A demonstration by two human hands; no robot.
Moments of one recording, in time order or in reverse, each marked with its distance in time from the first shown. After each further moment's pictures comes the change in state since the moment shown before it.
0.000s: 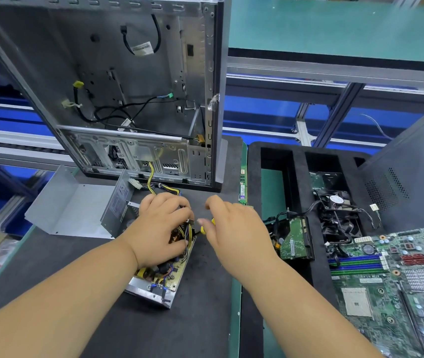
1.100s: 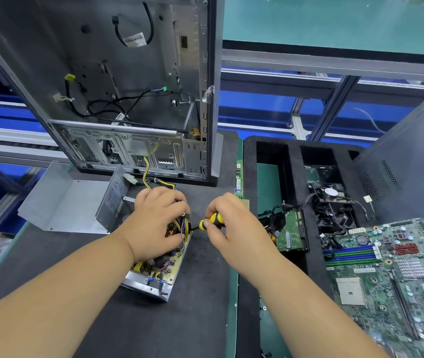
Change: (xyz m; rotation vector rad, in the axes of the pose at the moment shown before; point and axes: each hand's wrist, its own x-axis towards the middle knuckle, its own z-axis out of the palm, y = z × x) left_hand -0.001 0.001 -0.001 -0.014 0.005 -0.001; right_hand -0.016 0.011 0.008 0.457 0.023 0.073
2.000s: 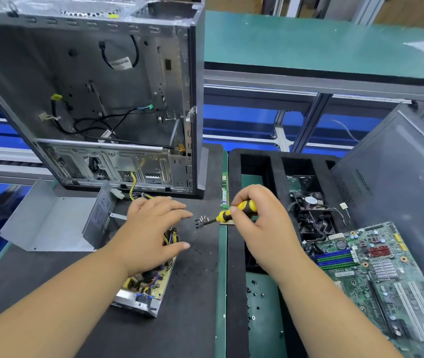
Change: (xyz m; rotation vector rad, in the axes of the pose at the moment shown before) left_hand 0.012 0.019 -0.015 -0.023 -0.006 -0.025; right_hand -0.009 -0.001 -0.064 0.230 0.282 0.138
